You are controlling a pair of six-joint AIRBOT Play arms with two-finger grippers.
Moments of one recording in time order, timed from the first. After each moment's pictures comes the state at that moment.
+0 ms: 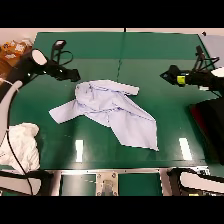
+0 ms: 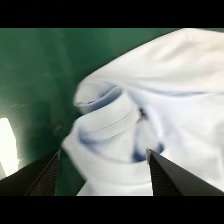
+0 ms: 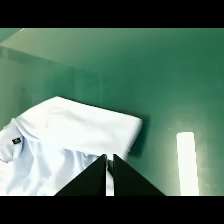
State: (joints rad) left arm -0.08 -1.60 1.51 1.19 -1.03 -1.29; right arm -0.27 -1.35 1.13 -0.67 0.94 1.25
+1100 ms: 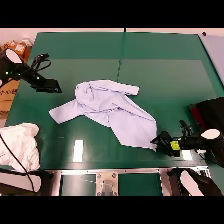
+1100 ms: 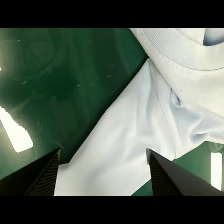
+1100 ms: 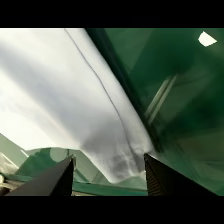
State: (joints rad) left arm 0.12 -1.61 1.50 1.19 -1.37 -1.17; right arm -0.35 -0.83 0.25 -0.90 1.23 1.61
